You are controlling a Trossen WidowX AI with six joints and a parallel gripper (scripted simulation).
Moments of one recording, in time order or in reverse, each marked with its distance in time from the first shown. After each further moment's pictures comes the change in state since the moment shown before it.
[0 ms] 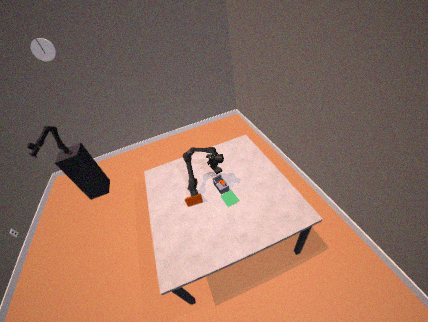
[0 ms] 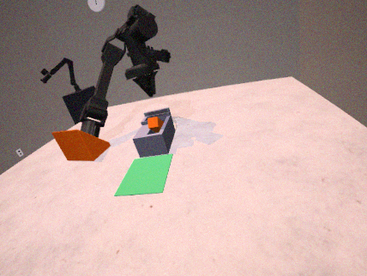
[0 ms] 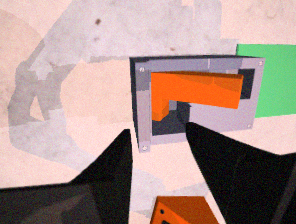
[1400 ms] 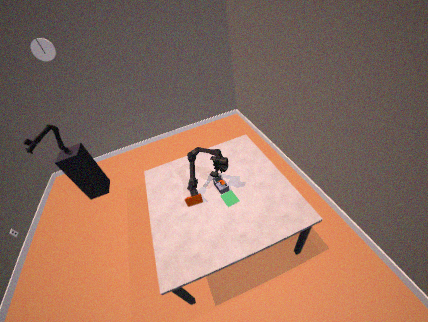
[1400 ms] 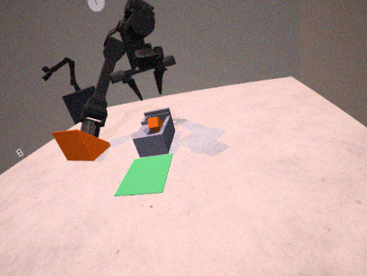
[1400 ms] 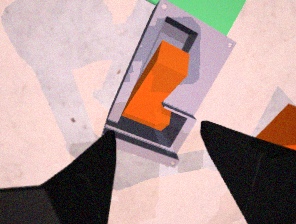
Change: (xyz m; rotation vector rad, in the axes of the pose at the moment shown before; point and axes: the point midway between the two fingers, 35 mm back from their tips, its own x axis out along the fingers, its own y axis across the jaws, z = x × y) arm -0.002 -0.052 0.009 1.103 0.036 0.006
